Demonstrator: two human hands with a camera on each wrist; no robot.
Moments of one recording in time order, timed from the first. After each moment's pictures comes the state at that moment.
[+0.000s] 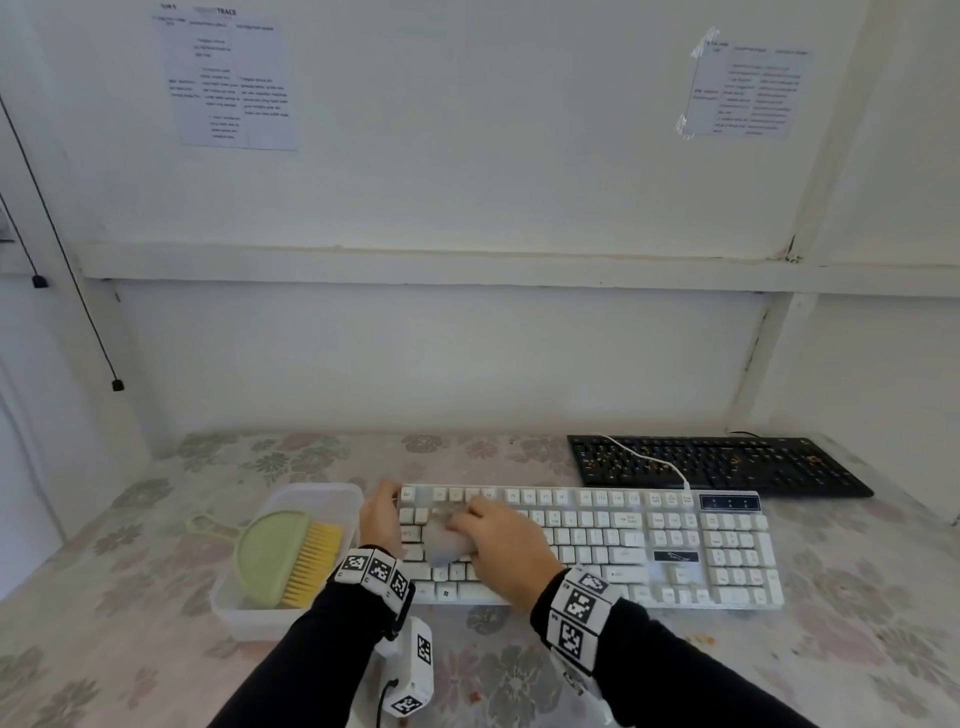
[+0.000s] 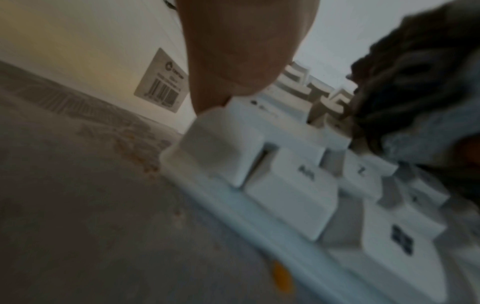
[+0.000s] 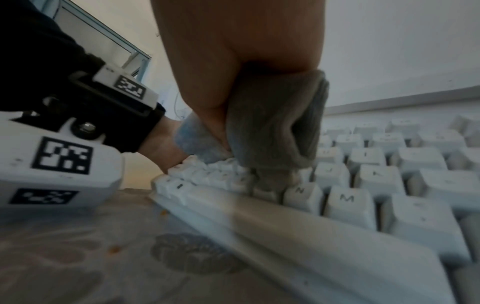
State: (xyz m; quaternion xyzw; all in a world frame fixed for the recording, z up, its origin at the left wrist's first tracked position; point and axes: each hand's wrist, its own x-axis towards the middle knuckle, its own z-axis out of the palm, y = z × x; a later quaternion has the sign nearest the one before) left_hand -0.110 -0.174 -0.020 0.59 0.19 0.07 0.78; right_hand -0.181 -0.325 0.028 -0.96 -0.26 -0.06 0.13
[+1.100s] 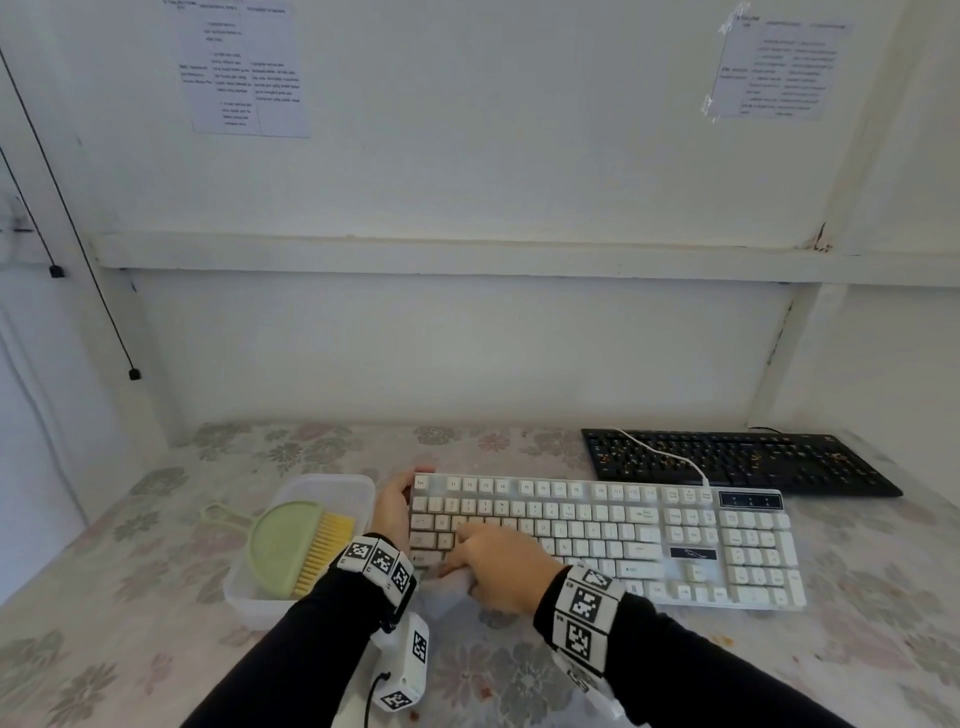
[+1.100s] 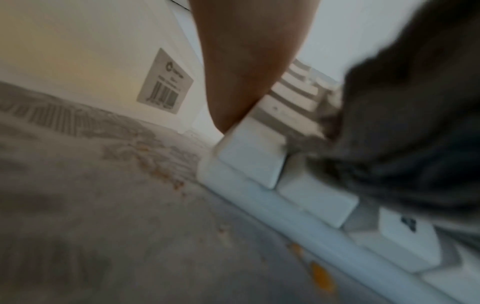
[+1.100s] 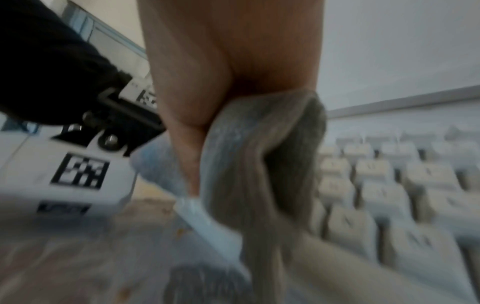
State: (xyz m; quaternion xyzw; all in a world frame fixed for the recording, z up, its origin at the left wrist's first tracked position) left_hand -0.108 -0.170 -0.017 0.49 0.20 -0.08 0.84; right_hand -0.179 -0.312 0.023 -0.94 -0.33 0.05 0.06
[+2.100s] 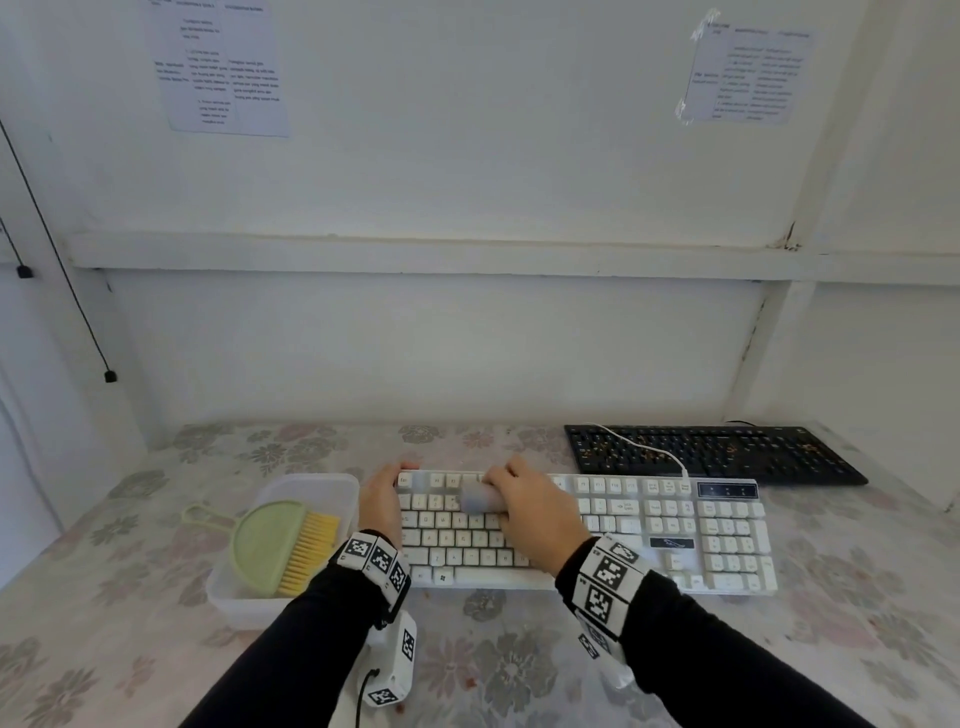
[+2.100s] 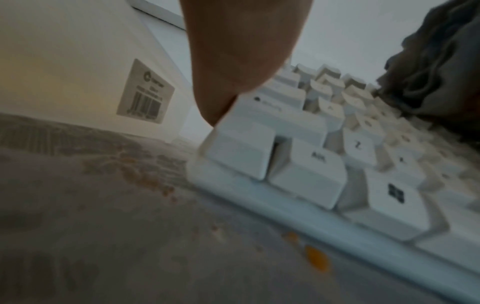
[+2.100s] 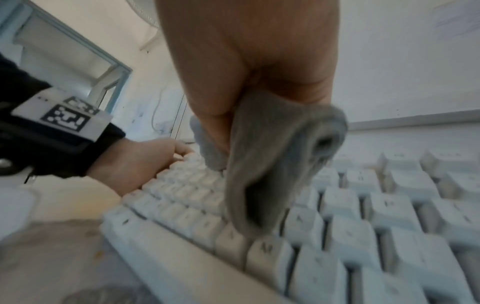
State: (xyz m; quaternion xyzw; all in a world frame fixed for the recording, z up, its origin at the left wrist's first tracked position) left_hand -0.115 -0.178 -0.008 0.59 0.16 0.07 0.79; right_hand -0.176 -0.350 0.048 -0.97 -0.18 -0.09 0.15
